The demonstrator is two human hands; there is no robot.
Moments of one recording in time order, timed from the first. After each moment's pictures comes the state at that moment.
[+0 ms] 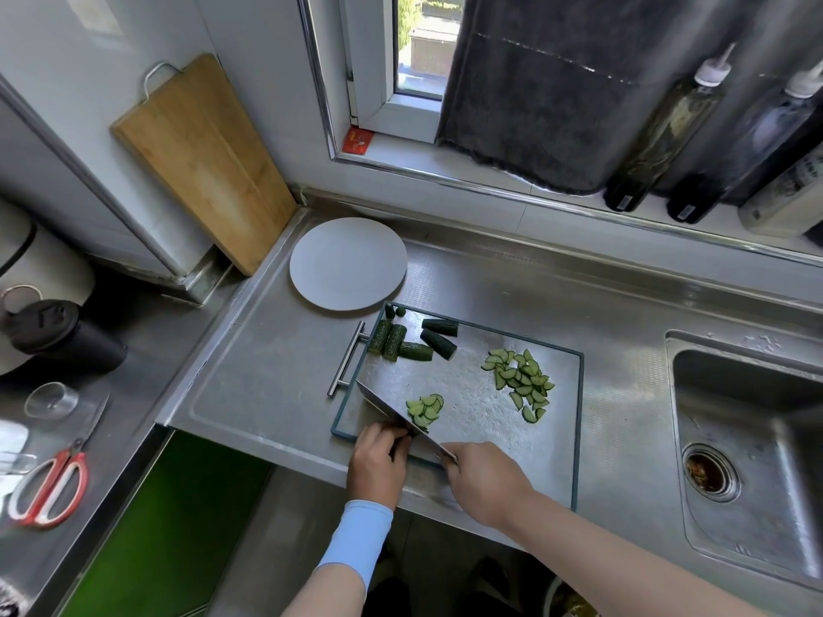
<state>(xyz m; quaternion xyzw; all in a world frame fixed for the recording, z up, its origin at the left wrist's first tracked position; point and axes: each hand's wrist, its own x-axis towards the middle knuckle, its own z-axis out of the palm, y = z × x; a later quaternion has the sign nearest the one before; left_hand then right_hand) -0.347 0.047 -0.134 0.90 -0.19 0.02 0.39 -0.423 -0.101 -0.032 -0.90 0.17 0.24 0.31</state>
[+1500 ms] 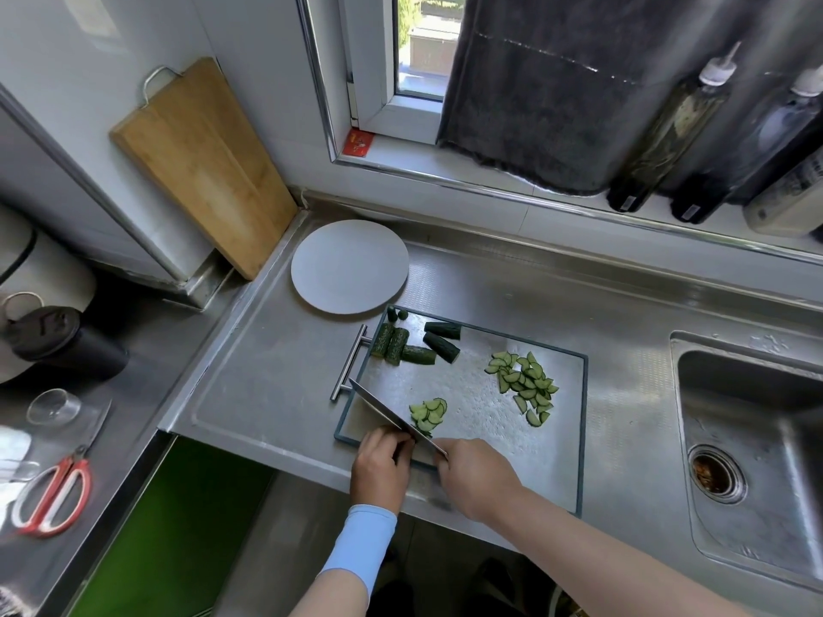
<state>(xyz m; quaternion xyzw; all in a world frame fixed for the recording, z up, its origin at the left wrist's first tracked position) -0.345 0.048 -0.135 0.90 -0.19 0.02 0.39 -0.406 -0.093 -0.042 -0.90 0.18 0.24 0.30</state>
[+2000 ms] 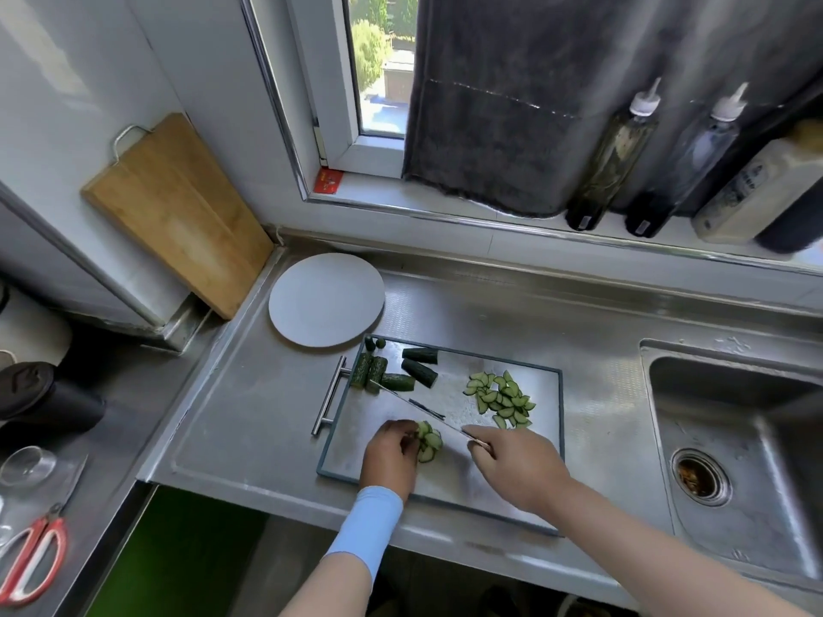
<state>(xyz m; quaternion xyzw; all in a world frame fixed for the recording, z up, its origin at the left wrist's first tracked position) -0.317 -0.006 -0.095 0.90 -0.15 -0.14 0.39 -0.425 -0.172 -0.012 -0.93 0.19 0.12 0.28</state>
